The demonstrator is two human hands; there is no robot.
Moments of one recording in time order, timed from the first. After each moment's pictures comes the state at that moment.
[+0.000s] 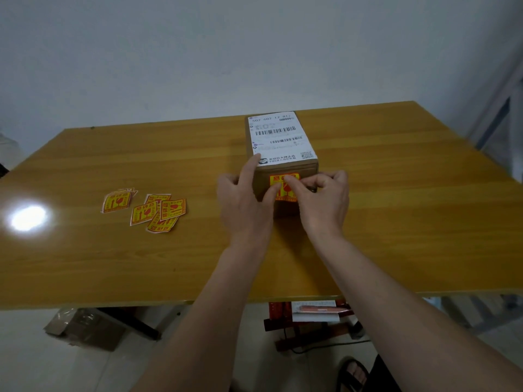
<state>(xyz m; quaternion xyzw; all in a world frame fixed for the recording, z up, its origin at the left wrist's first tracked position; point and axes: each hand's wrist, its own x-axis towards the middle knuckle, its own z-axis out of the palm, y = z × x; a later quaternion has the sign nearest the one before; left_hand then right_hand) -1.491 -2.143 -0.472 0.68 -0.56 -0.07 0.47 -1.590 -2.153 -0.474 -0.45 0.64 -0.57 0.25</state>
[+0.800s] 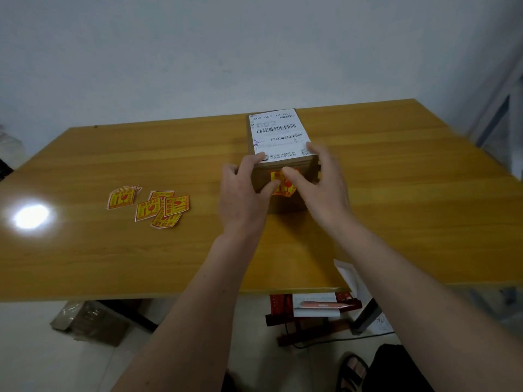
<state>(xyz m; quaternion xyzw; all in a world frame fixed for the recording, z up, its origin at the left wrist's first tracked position) -1.477 -2.146 -0.465 0.66 -0.60 -0.11 0.44 -1.608 -2.152 -0.464 -0.59 0.57 -0.51 0.26</state>
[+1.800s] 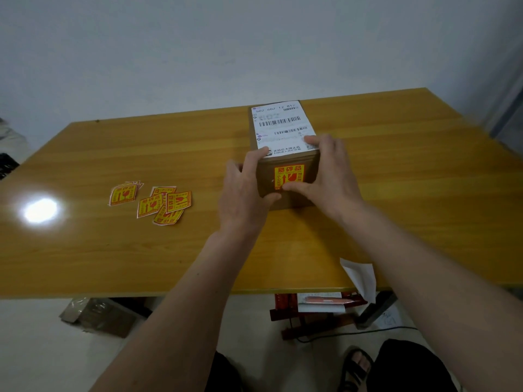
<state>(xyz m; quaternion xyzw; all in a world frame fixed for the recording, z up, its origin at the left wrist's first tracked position) -1.467 -2.149 -0.471 0.65 -0.67 -0.08 0.36 -1.618 -2.173 -0.466 -0.69 0.59 -0.38 0.14</state>
